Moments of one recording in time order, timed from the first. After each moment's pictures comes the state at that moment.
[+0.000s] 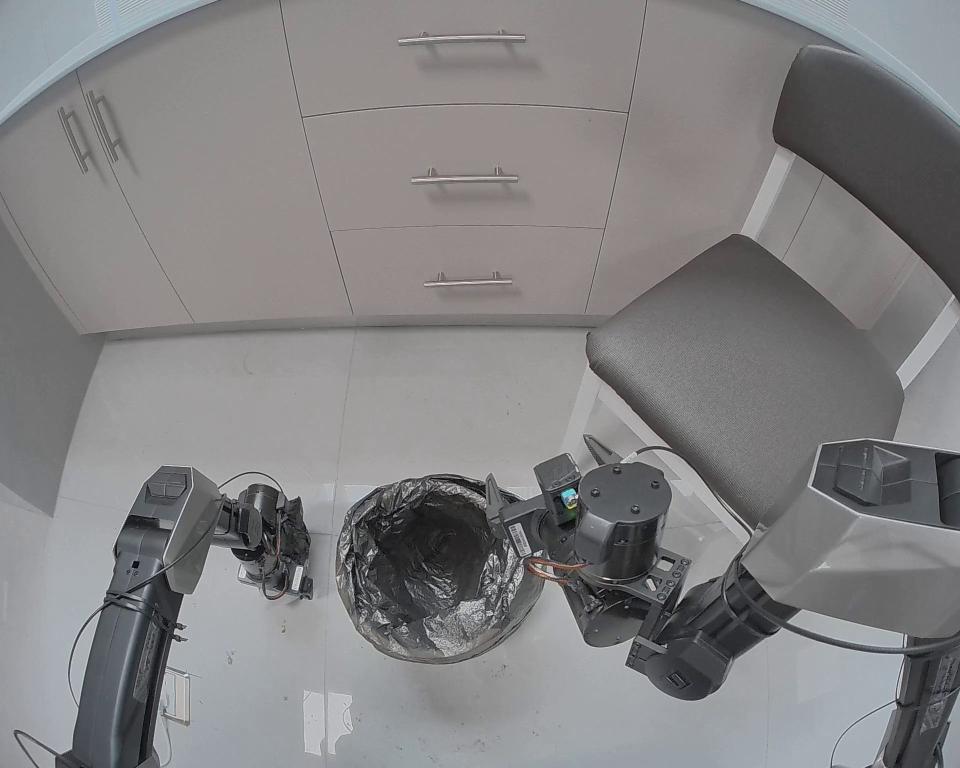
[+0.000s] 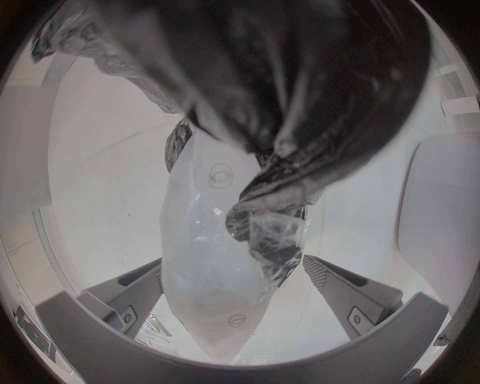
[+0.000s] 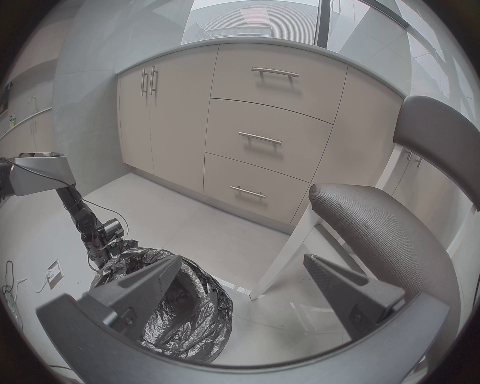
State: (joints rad) left arm 0.03 3.02 -2.00 0.26 0.07 0.10; right arm 0.83 2.23 -0.89 -1.30 -0.65 -0.28
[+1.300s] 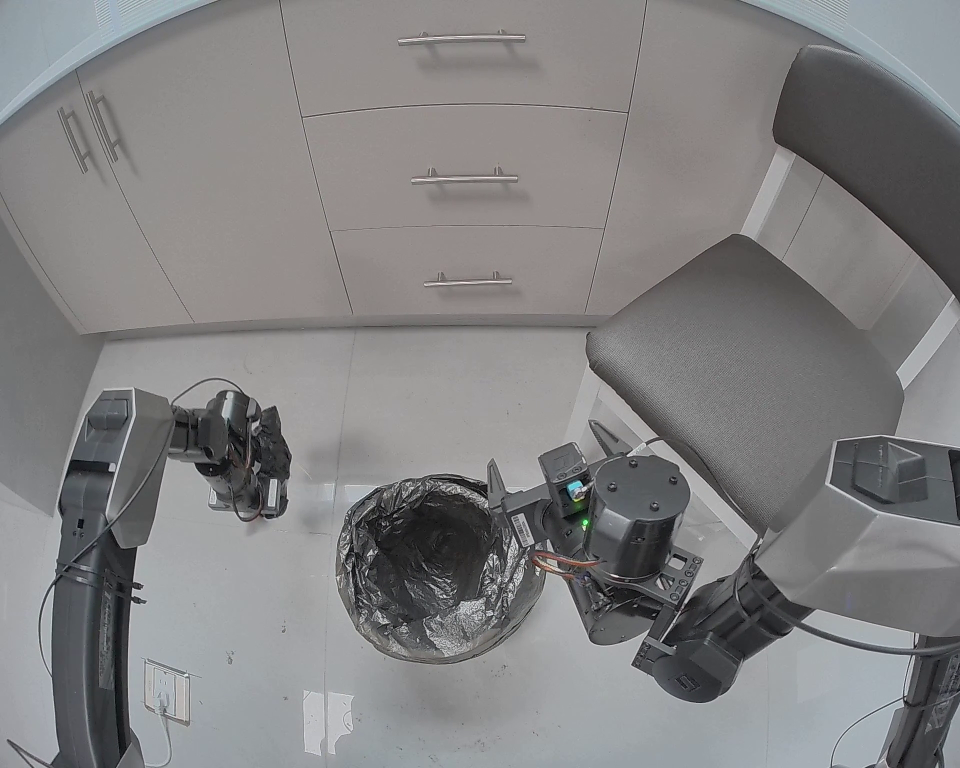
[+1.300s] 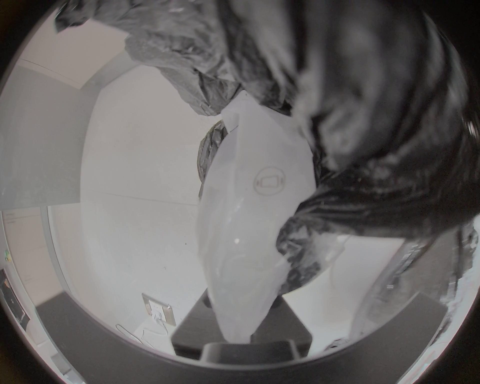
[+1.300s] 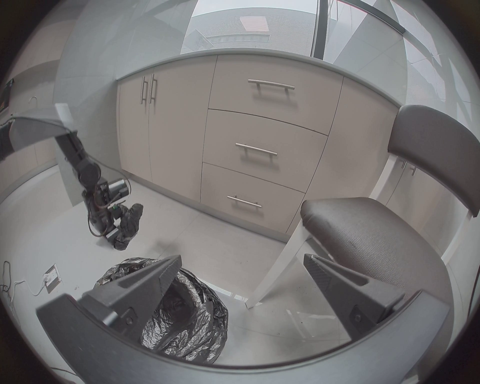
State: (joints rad) left arm 0.03 2.71 -2.00 0.42 0.06 -0.03; right arm 0.84 2.21 -0.87 -1.36 -0.66 -0.32
